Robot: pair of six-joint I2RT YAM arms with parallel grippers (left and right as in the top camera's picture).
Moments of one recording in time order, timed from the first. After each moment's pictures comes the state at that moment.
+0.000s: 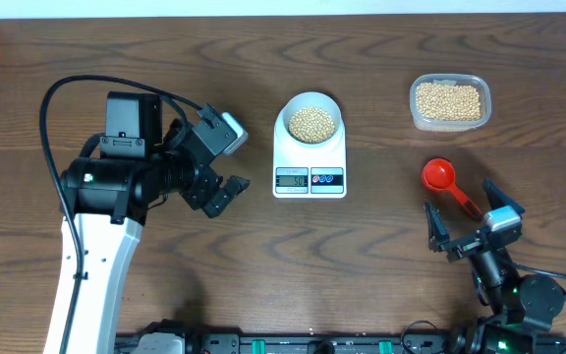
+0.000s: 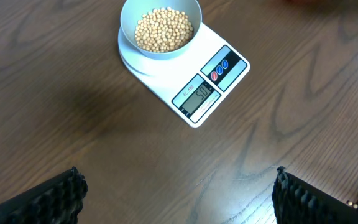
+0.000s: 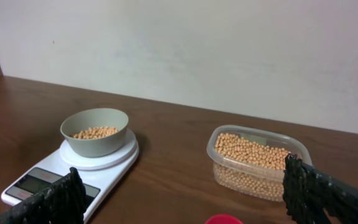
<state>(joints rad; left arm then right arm) -0.09 1.24 1.30 -1.10 0.47 0.67 -0.28 0.19 0.02 0.21 -0.63 -0.03</state>
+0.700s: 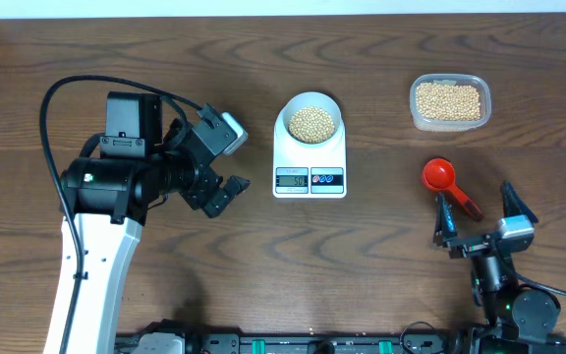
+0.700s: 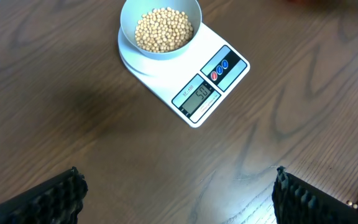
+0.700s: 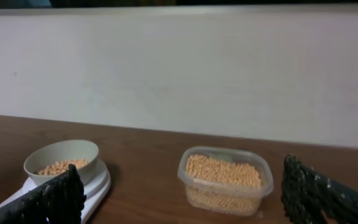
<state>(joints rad) -0.09 1.24 1.30 -1.10 0.47 0.67 -0.15 0.01 0.01 0.14 -0.34 0.04</state>
